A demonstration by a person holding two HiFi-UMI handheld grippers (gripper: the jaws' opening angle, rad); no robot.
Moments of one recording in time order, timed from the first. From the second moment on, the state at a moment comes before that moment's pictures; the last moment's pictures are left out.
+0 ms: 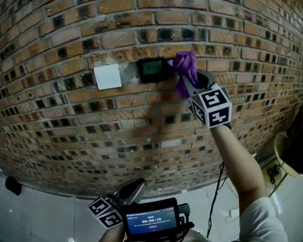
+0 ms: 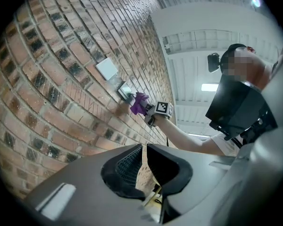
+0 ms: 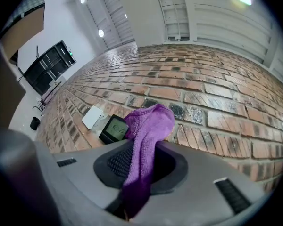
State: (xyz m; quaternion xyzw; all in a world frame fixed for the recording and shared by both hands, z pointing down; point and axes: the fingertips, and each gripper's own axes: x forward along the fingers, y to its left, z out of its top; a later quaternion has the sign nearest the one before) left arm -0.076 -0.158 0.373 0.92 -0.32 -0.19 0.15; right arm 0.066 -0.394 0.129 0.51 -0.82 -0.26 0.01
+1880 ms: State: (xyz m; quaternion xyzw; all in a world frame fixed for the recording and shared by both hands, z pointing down) left arm -0.056 -0.160 0.384 0.92 -0.30 -0.19 0.17; right arm 0.094 -0.298 0.261 0.48 -0.87 -0.11 0.00
